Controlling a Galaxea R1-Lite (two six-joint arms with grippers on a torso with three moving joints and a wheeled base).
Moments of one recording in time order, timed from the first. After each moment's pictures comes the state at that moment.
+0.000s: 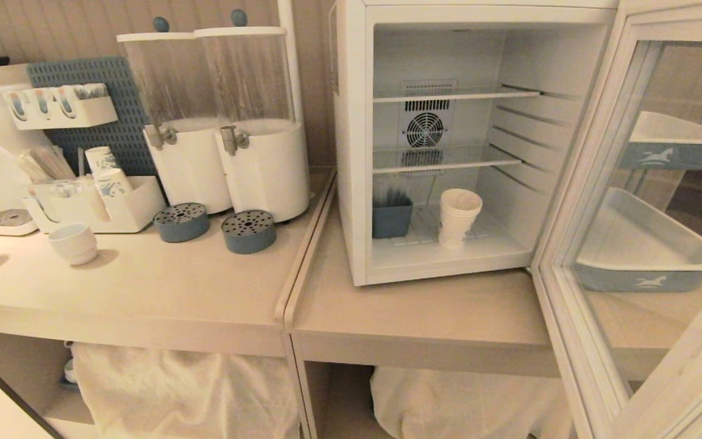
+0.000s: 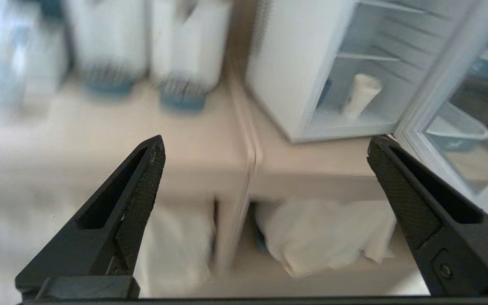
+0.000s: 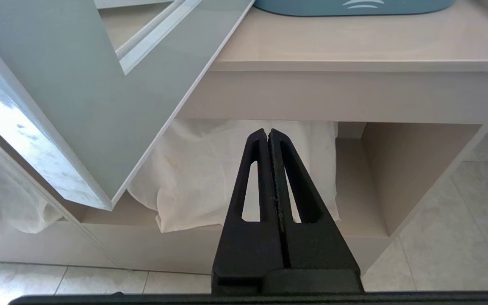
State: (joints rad) left arm -0.19 0.36 -1.01 0.59 -0.04 -0.23; right arm -0.01 0.00 -0.10 0.26 -0.02 -0.01
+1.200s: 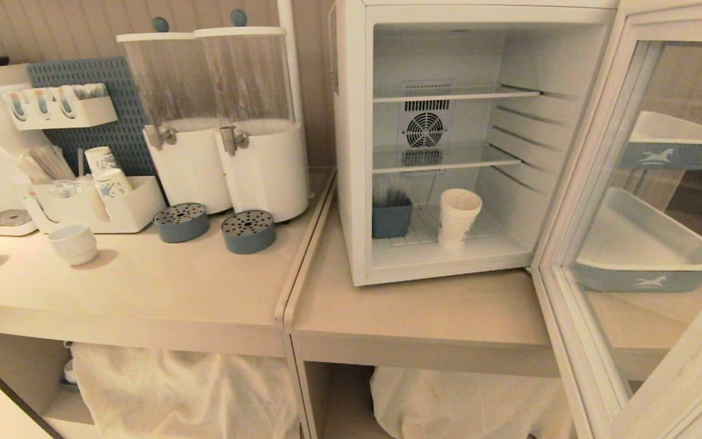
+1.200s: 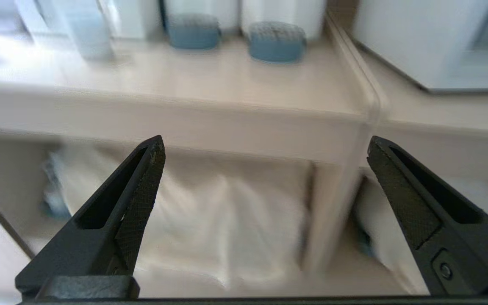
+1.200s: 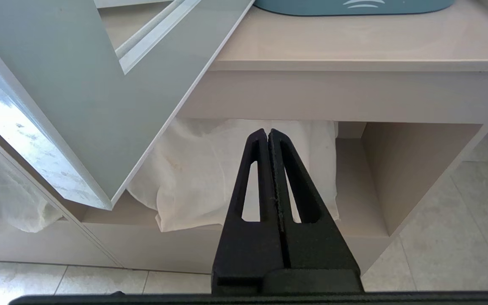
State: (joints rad) left arm 0.01 0.02 -0.08 -0.02 0.02 -0.04; right arm -0.01 0.00 -0.10 0.26 -0.02 -0.01
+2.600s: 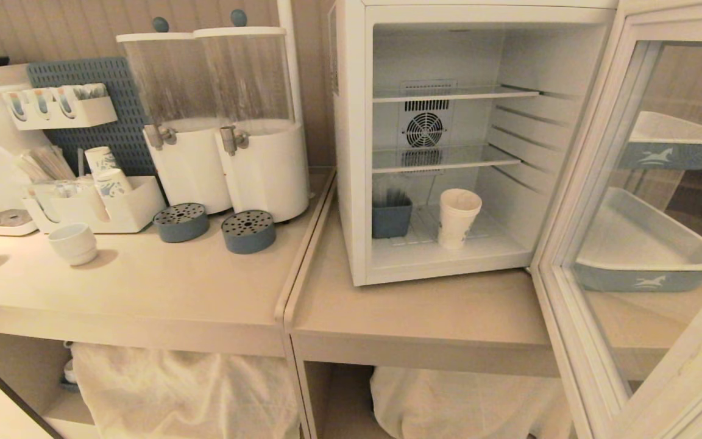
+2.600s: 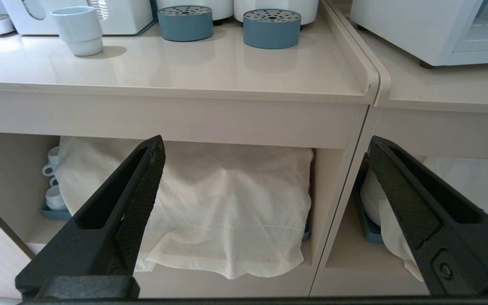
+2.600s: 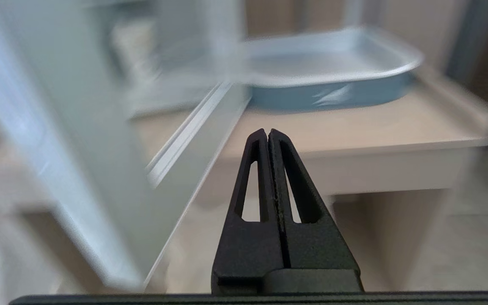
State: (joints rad) left arm 0.01 0.00 0.00 -0.04 0.00 -0.01; right arm -0.01 0.00 -0.31 0.22 -0.09 0.04
